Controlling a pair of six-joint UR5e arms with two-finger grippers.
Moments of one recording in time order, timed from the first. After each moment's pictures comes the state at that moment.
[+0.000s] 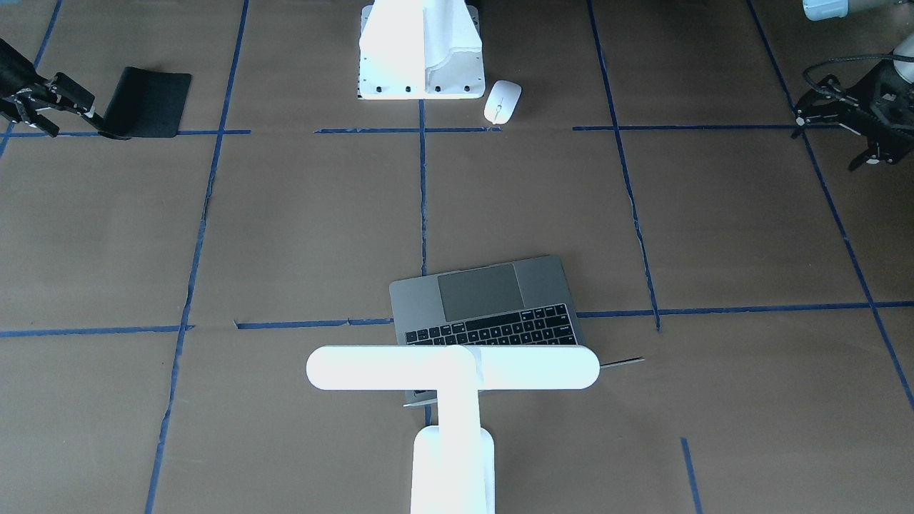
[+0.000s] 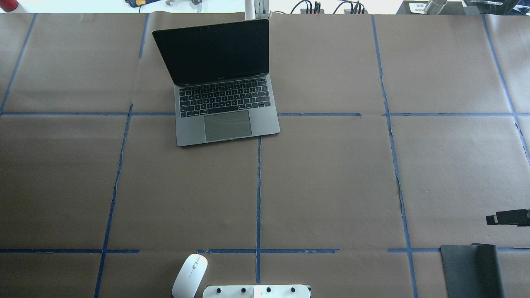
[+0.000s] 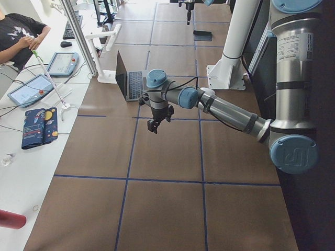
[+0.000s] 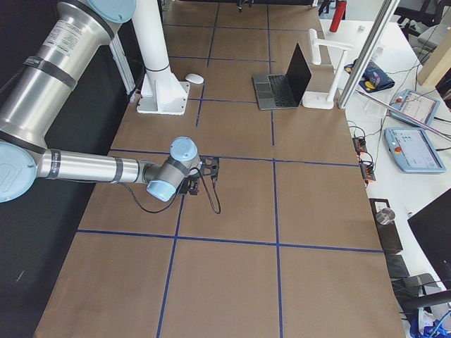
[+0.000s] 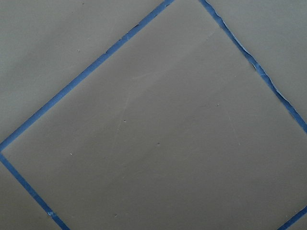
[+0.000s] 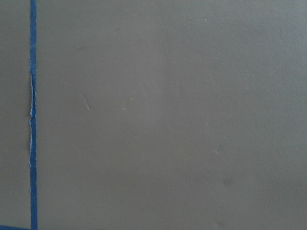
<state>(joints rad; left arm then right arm) -1.20 -1.49 -2.06 -1.48 -2.29 0.22 0.73 -2.13 1.89 -0.45 2.14 1.17</state>
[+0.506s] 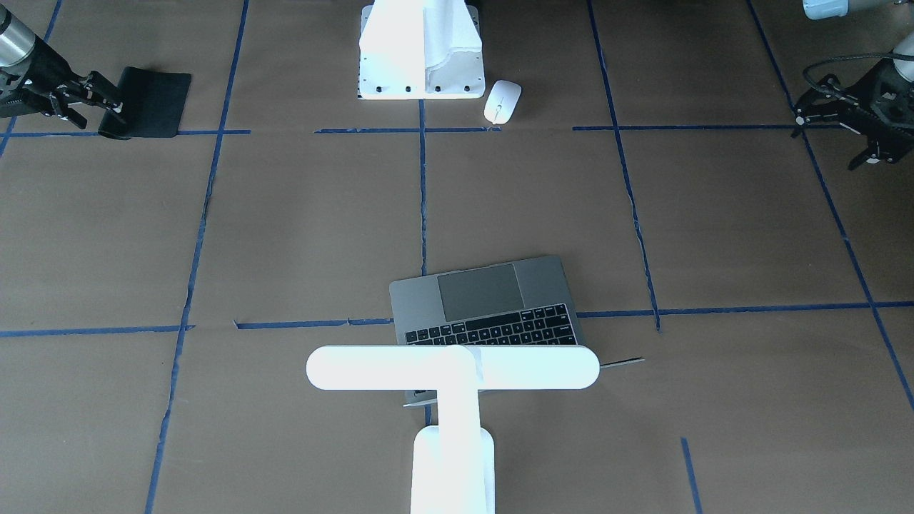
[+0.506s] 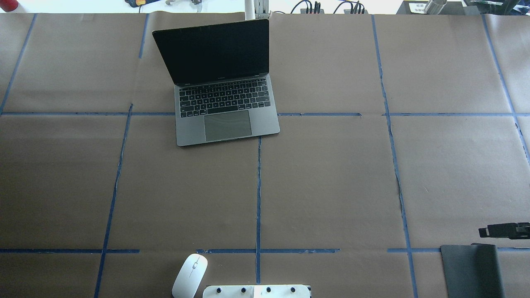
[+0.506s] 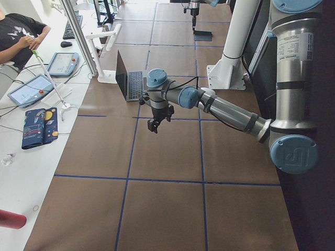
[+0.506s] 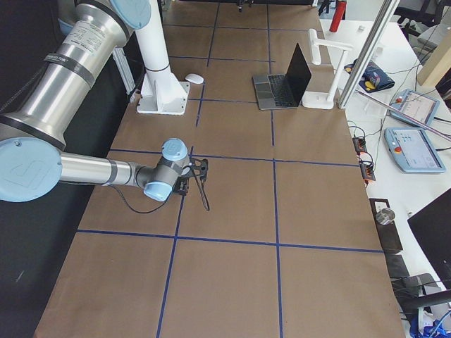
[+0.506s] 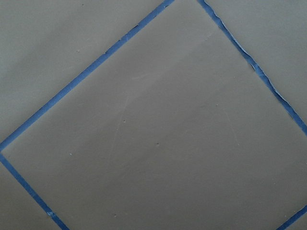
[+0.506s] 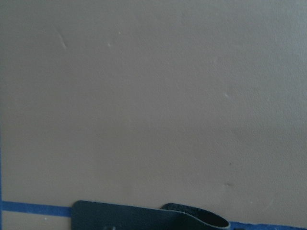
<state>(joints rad) -1.20 -1.49 -2.06 -1.48 -2.29 0.22 0.51 -2.15 1.87 -0.41 1.99 1.27</state>
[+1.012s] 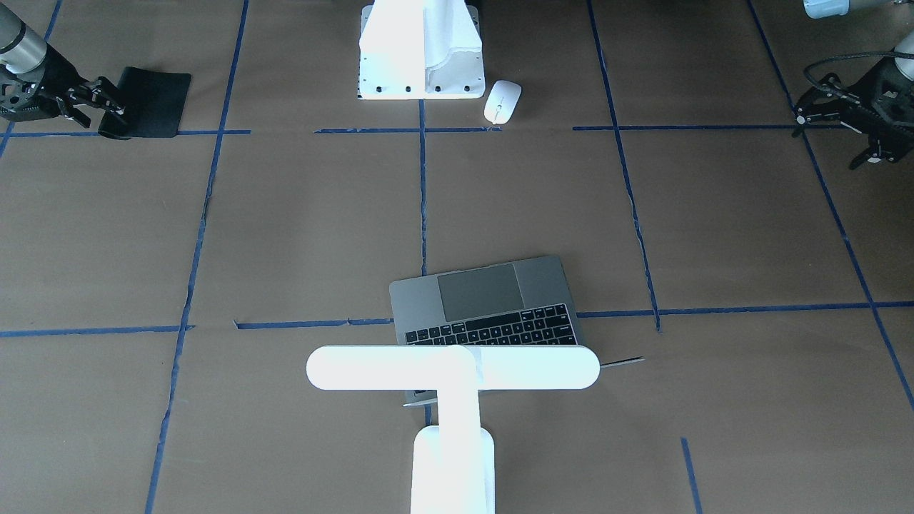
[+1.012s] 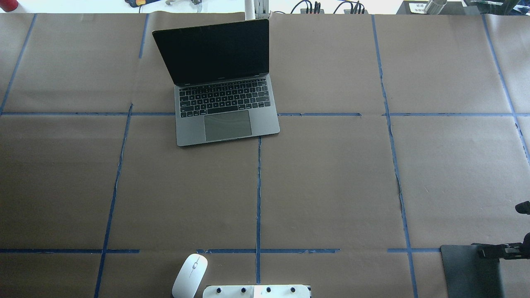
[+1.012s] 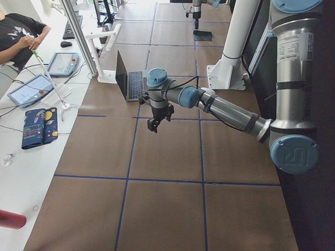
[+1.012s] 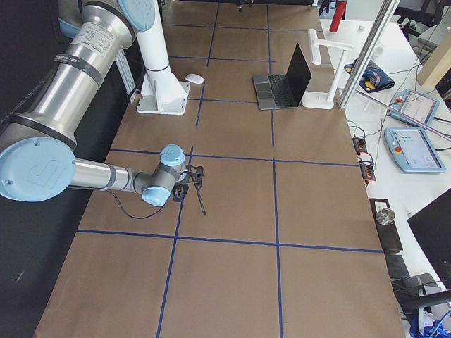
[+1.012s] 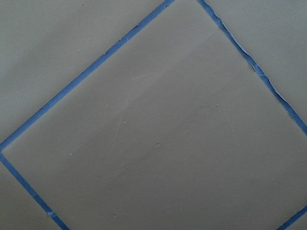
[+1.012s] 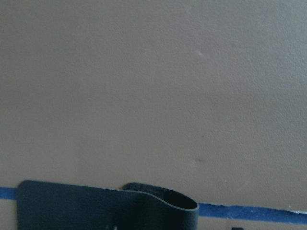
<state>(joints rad) -1.21 -1.48 -2.07 -1.48 -2.29 0.22 0.43 -2.16 1.81 -0.41 1.97 1.28</state>
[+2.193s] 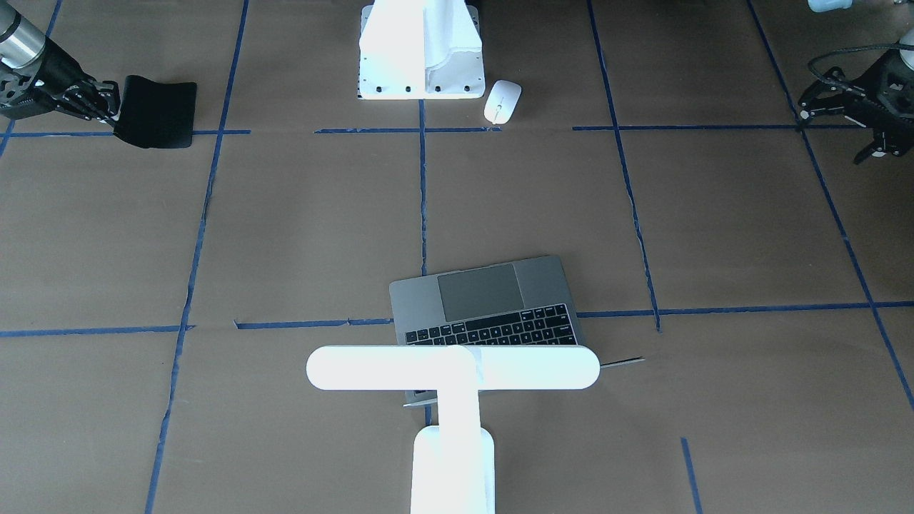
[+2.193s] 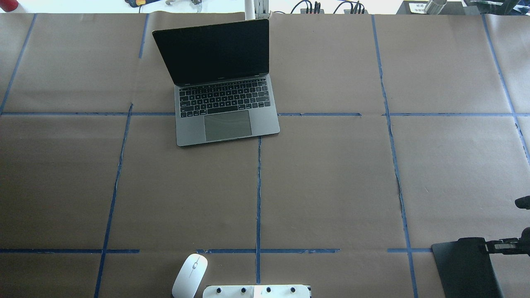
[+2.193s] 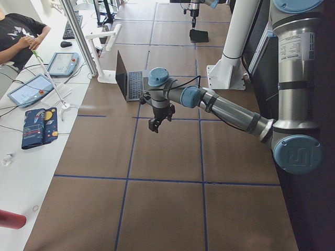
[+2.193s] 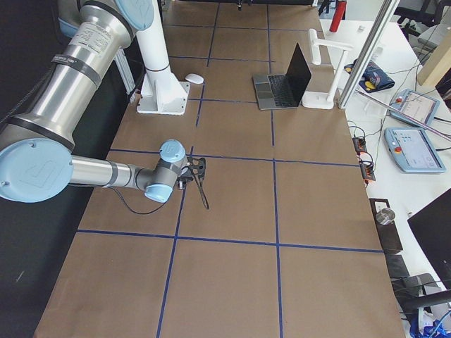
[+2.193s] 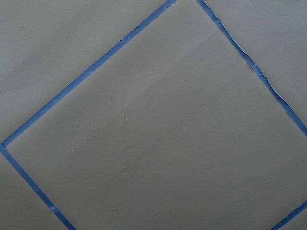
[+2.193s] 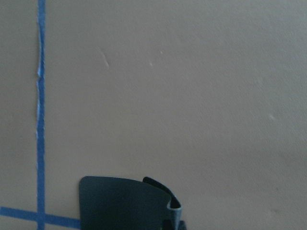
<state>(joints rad) -1.21 -1.47 -2.08 -1.48 -2.29 0.22 0.55 -2.09 1.85 -0.33 1.99 1.30</state>
